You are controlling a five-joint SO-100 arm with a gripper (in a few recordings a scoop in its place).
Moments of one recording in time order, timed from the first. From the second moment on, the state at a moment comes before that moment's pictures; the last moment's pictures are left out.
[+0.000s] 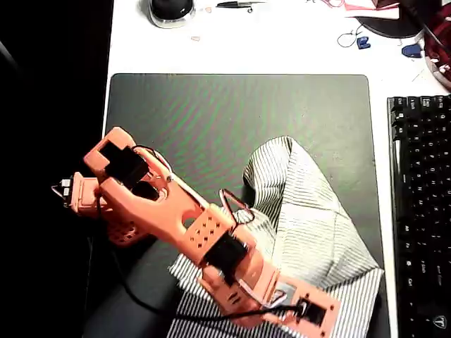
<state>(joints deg) 44.5 96.2 96.4 67.6 -112.1</state>
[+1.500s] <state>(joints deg) 5.5 112.0 115.4 68.2 -34.4</state>
